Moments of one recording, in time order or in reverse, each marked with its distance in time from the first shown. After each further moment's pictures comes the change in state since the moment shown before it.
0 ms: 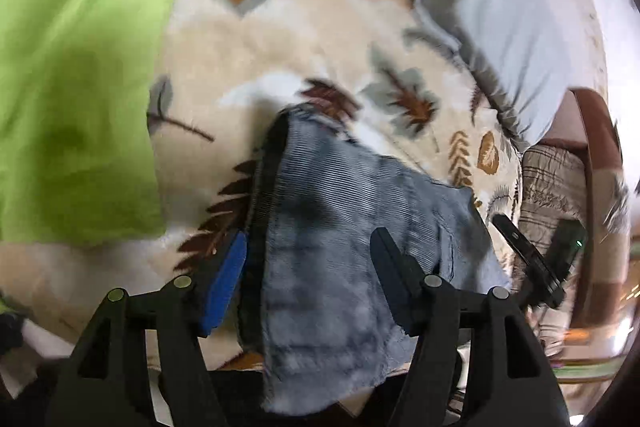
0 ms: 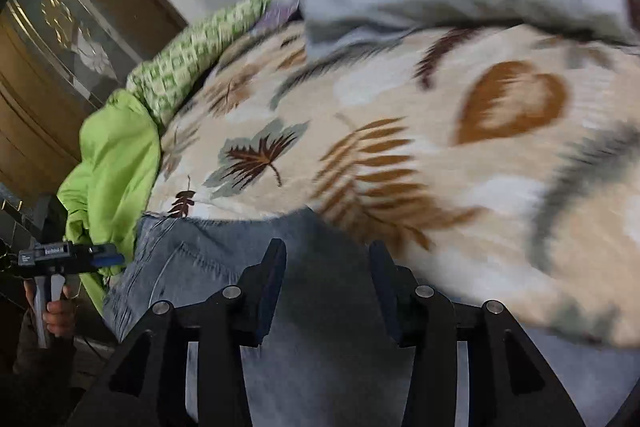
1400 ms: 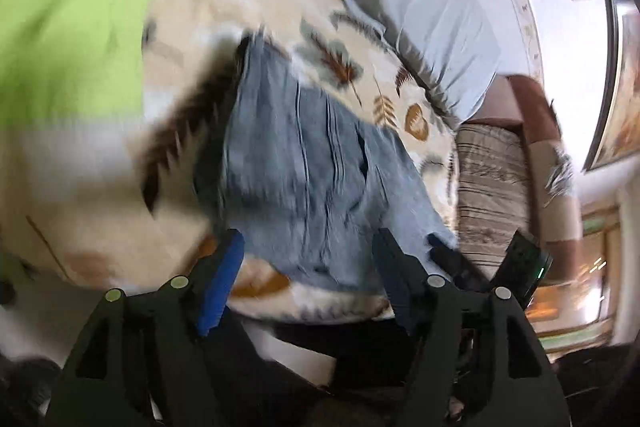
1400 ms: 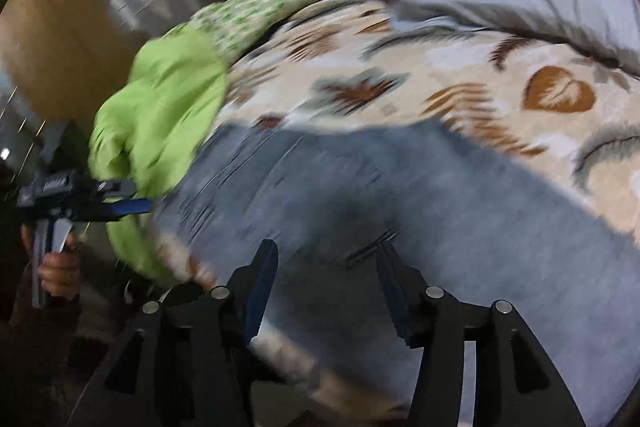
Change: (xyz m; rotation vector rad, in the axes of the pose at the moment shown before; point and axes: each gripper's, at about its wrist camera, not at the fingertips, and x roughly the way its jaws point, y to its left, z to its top) left arm -0.056 -0.001 -0.100 0.045 -0.041 -0.234; right arm -0.052 0.125 -0.105 -0.191 0.016 0.006
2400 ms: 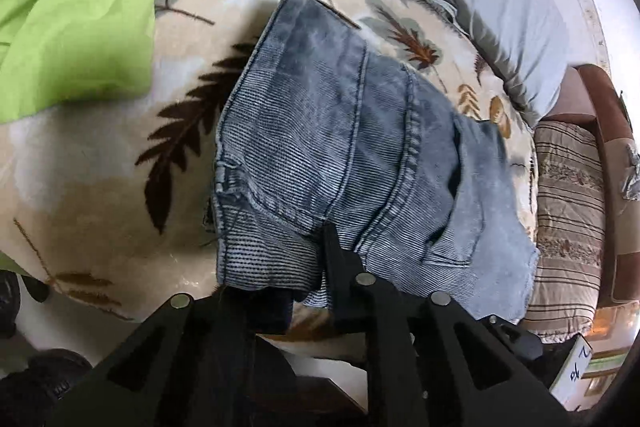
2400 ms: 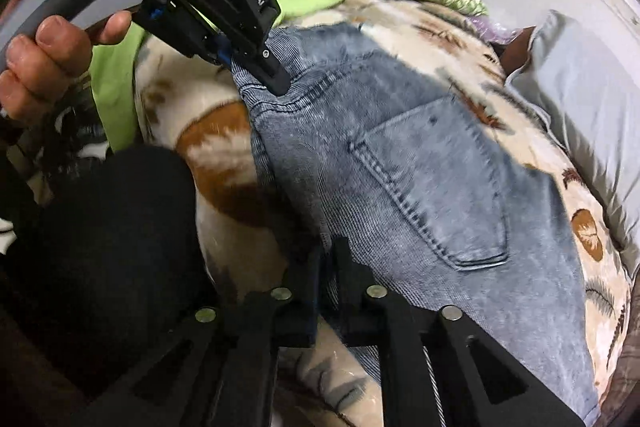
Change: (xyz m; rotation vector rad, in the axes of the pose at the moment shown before) left arm 0.068 0.006 0.005 0.030 -0.044 0.306; right arm 0.098 0.116 -0.077 -0.652 0.072 -0.250
